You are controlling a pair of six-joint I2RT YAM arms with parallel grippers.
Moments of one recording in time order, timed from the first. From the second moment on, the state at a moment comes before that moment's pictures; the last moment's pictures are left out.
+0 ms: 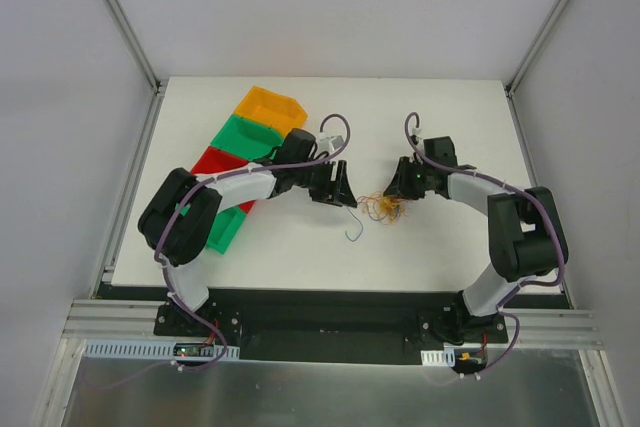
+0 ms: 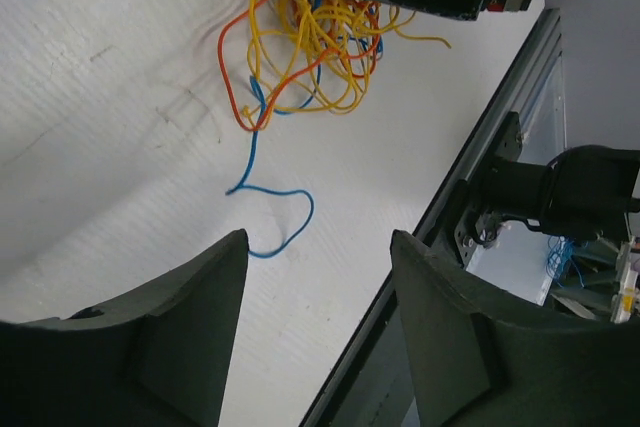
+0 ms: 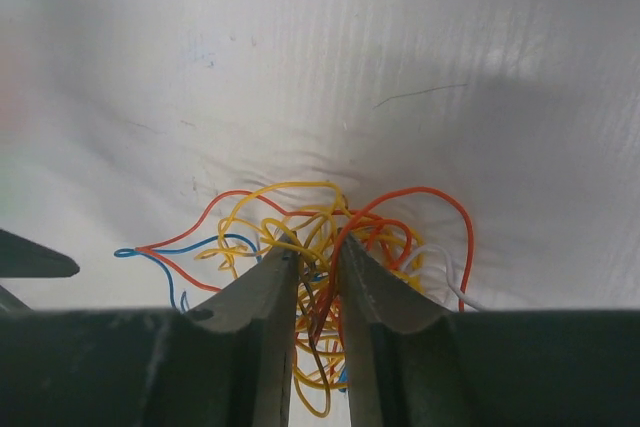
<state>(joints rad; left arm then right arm) -0.61 1.77 1.04 0.01 0.68 -0.60 0.22 1.65 0.88 -0.18 -0.41 0.36</state>
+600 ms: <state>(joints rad) -0.62 1.95 1.25 -0.28 0.69 -0.43 0.30 1.63 0.79 -0.03 -0.48 0.41</state>
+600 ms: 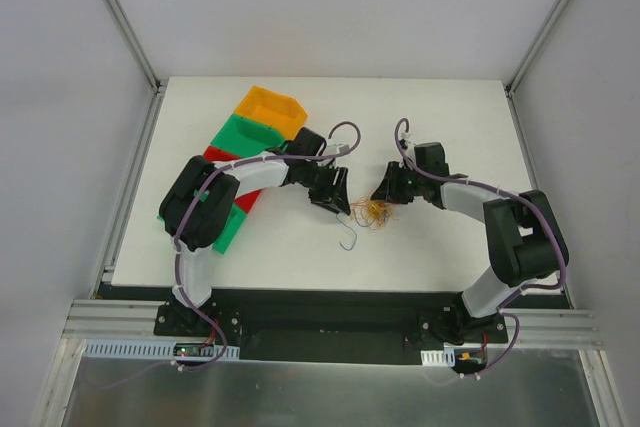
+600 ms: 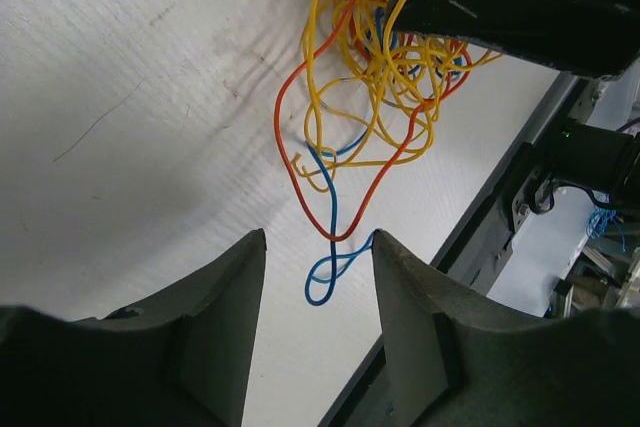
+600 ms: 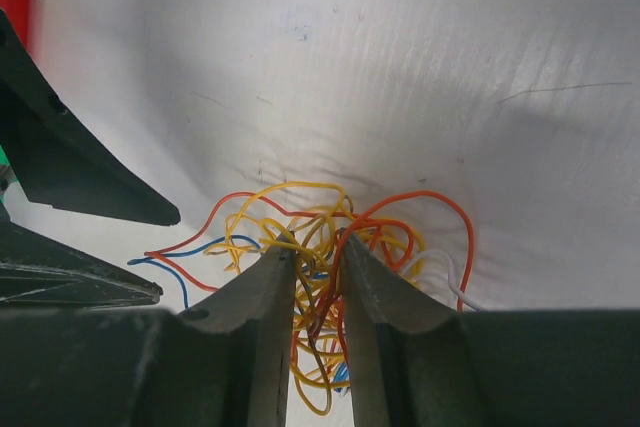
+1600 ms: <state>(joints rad) -0.65 1.89 1.27 -0.37 0.65 -0.36 0.42 1.45 0.76 -0.10 -0.25 0.26</state>
